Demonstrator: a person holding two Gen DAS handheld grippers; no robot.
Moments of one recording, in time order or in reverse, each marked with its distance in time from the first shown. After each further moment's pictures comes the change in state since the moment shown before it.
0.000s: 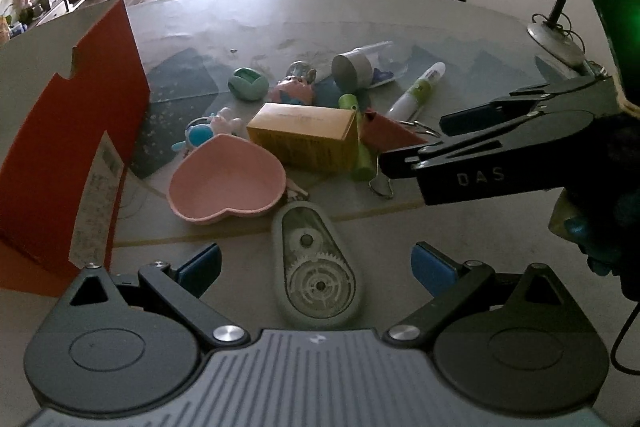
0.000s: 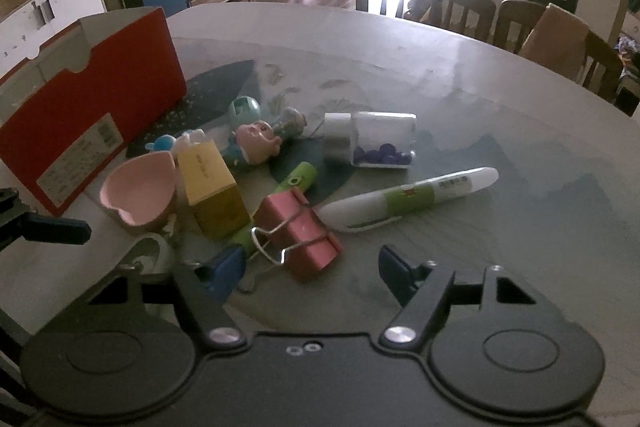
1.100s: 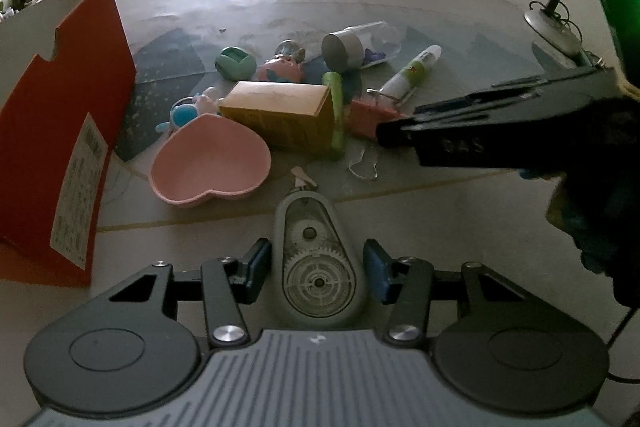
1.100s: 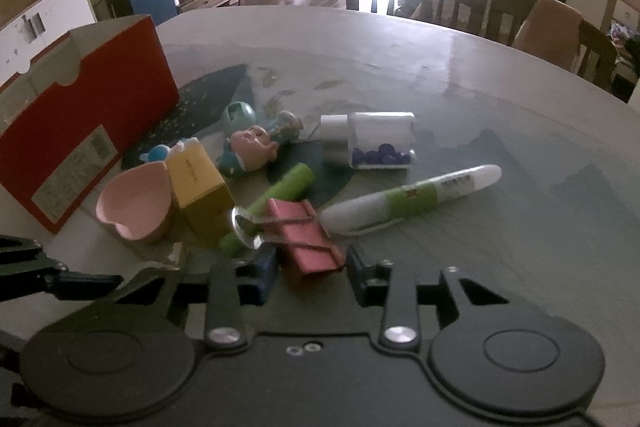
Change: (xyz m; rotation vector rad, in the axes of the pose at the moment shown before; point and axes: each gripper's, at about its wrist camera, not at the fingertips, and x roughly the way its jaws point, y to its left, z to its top) left arm 0.007 -0.002 -0.001 -0.010 0.059 -0.024; right arm -0.003 0.002 -0.003 0.045 -0.002 -0.014
